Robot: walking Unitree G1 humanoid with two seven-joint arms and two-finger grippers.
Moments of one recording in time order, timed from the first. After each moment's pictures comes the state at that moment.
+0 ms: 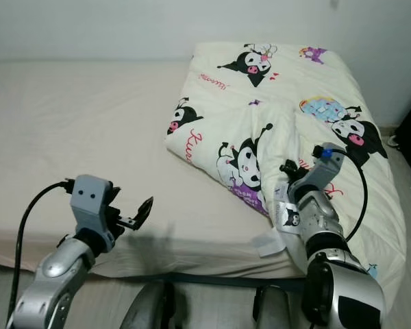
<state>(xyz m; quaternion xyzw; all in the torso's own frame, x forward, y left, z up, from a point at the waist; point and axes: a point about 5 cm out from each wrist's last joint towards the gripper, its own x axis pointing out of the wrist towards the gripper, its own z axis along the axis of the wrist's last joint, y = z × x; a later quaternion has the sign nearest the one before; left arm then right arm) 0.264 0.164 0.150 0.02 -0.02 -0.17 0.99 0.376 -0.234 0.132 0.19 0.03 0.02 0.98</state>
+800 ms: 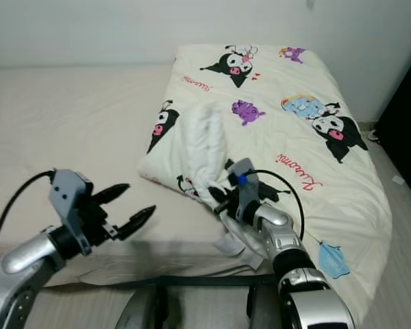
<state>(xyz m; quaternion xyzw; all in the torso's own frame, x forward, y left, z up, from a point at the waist) 0.254 0.191 0.182 0.04 -0.06 -0.28 0.96 0.346 -0.115 0.097 -0.03 0.07 0.41 0.91</state>
